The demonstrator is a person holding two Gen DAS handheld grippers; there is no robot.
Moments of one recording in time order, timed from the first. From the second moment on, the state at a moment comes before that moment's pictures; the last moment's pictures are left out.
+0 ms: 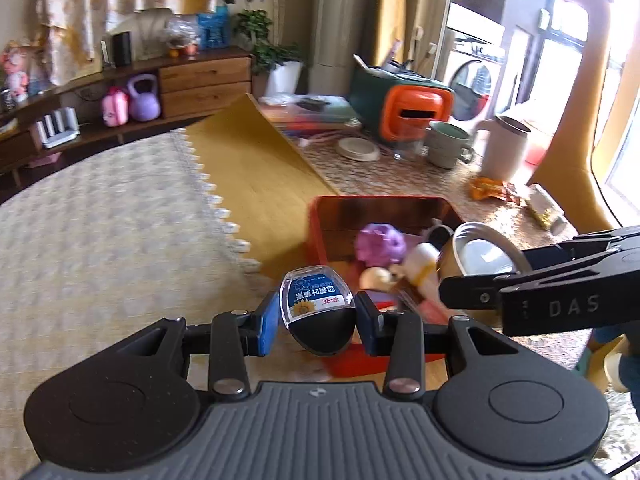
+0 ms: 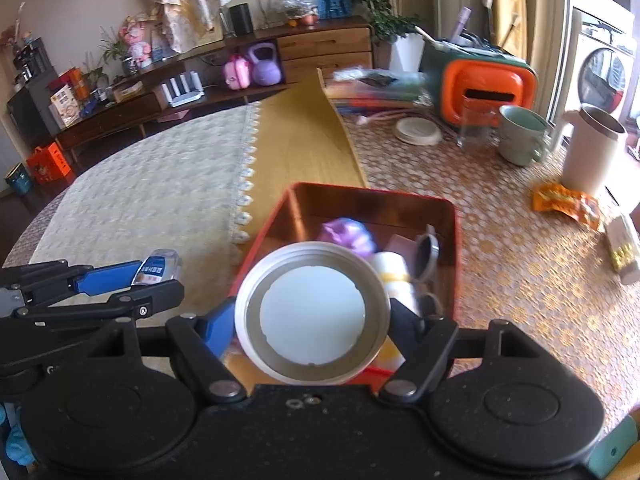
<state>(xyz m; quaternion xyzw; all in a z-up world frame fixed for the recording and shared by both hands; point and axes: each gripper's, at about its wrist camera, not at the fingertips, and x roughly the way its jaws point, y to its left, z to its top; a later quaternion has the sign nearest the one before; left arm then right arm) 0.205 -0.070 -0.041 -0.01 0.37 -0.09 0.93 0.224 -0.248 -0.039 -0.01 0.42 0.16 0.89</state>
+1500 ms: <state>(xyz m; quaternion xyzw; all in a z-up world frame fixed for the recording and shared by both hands) 0.310 -0.136 -0.108 -0.01 0.45 -0.12 0.88 0.264 -0.255 -0.090 -0.12 0.43 0.16 0.88</state>
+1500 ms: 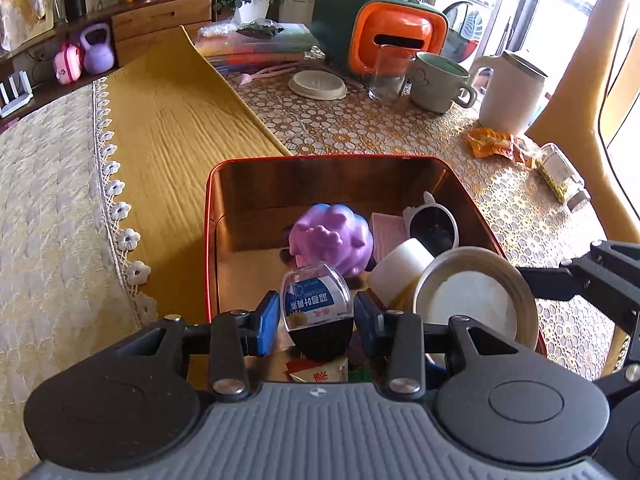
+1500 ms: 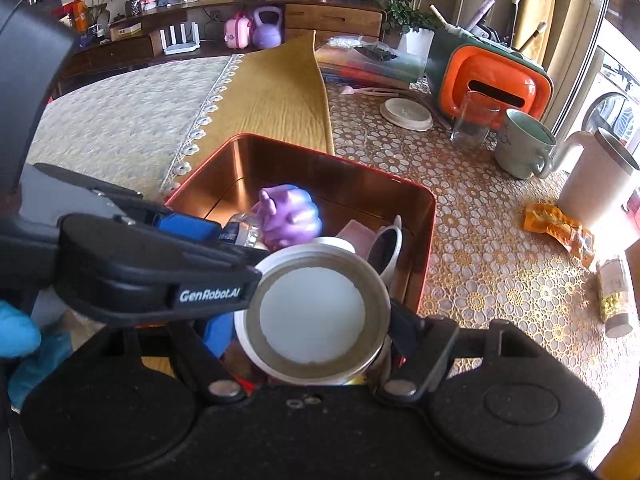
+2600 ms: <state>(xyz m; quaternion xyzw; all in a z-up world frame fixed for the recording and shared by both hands) 0.238 -0.106 -0.052 -0.03 0.40 -0.13 0.91 0.210 -0.291 -0.045 -0.07 0.38 0.15 0.91</state>
